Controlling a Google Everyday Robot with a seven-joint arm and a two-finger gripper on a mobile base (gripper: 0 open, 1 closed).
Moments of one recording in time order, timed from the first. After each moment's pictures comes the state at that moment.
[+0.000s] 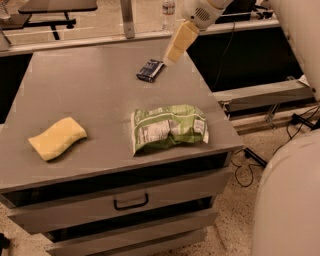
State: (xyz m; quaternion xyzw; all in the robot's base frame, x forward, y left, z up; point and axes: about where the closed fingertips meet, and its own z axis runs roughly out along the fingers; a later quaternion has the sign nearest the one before) arm 0.704 -0.049 0.988 -0.62 0.71 0.06 0.34
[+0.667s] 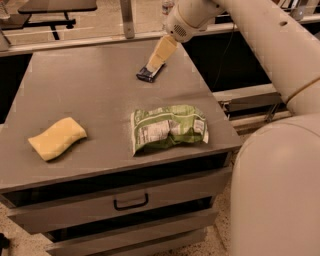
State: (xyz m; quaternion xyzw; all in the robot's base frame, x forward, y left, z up) arm 0.756 -0.014 0.940 -0.56 0.74 0.07 0.35
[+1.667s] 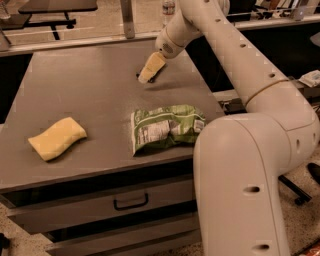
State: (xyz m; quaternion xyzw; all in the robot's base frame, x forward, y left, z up) arm 0.803 0.020 0.862 -0.56 0.75 0.12 0.32
